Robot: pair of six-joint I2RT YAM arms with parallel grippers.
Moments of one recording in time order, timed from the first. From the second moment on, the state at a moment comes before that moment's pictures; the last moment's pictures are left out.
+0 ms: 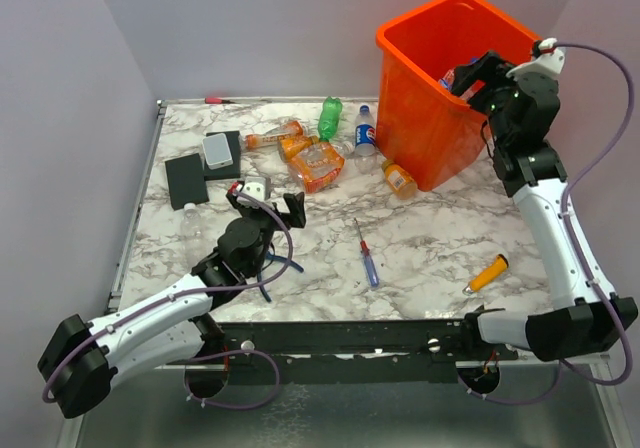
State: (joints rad) left arm -0.84 0.87 0.45 0.42 -0.60 -0.22; right arm 0.13 1.30 1.45 -0.12 0.22 0.41
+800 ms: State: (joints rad) left arm -0.74 1.34 0.94 -0.03 -0.50 -0.22; right arm 0.33 0.71 0.73 -0.15 -0.34 0.54
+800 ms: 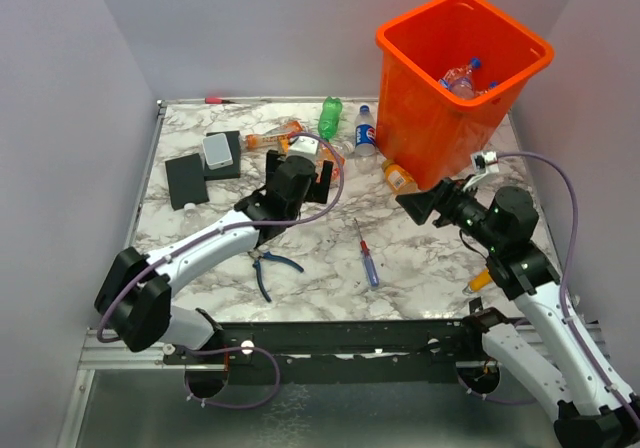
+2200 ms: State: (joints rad) left arm -0.75 2.22 1.63 -0.28 -0.65 0.30; right arm 0.33 0.56 0.57 -0.26 -0.22 0.56
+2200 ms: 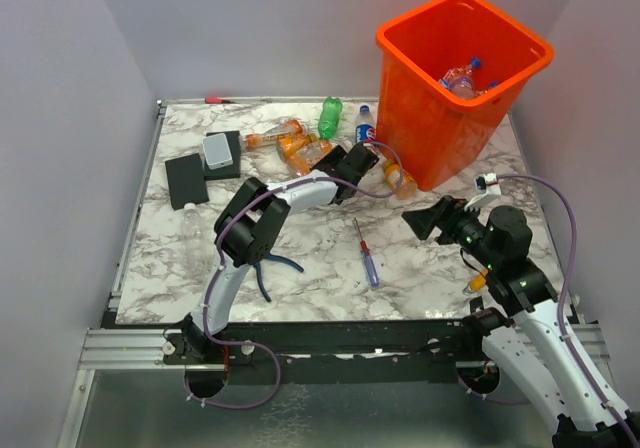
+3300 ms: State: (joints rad) left arm -0.79 1.44 1.06 -0.18 -0.41 -0.05; right arm 0.33 0.58 0.75 -0.28 -0.21 0.53
